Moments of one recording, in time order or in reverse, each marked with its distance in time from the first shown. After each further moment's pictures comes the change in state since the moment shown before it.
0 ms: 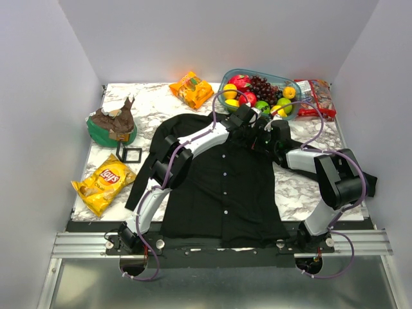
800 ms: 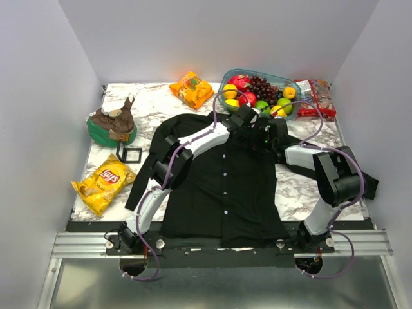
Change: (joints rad) left arm -0.007 -0.002 0.011 -0.028 -0.045 -0.005; right arm 0.000 0.035 0.066 -0.173 0.120 -0.003
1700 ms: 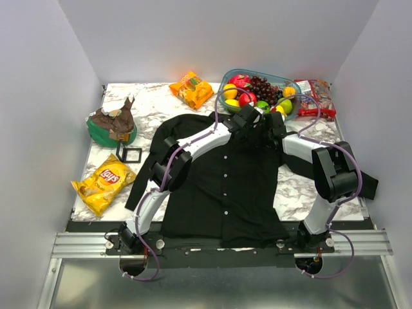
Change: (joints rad) left arm -0.025 -0.034 0.002 -0.022 -0.063 0.032; right arm 0.002 0.052 0.187 -0.333 0.179 -0.021
